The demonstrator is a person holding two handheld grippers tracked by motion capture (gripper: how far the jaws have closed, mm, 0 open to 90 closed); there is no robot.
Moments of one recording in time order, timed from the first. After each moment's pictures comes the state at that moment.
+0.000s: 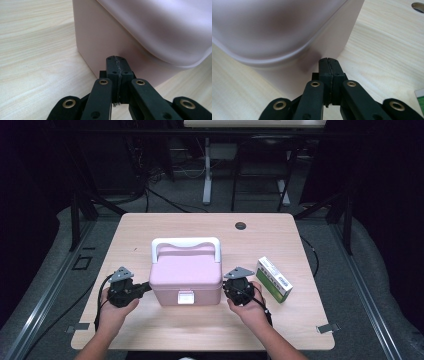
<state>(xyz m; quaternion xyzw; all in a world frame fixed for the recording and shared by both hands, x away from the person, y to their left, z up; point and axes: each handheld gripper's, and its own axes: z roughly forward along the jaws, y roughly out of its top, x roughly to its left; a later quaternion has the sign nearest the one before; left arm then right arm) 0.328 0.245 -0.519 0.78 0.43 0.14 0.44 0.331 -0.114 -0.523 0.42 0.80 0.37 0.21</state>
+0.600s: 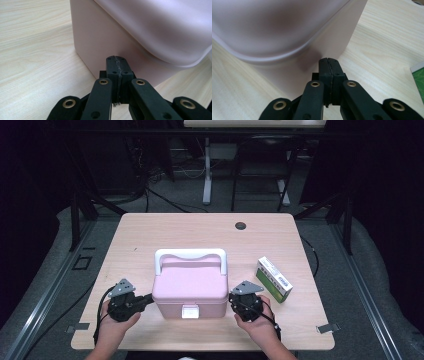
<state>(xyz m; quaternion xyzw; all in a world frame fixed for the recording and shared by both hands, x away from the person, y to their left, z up) 0.292 0.233 -0.520 0.78 0.42 0.12 0.45 0.289 -0.131 -0.523 0.41 0.81 0.37 0.21</state>
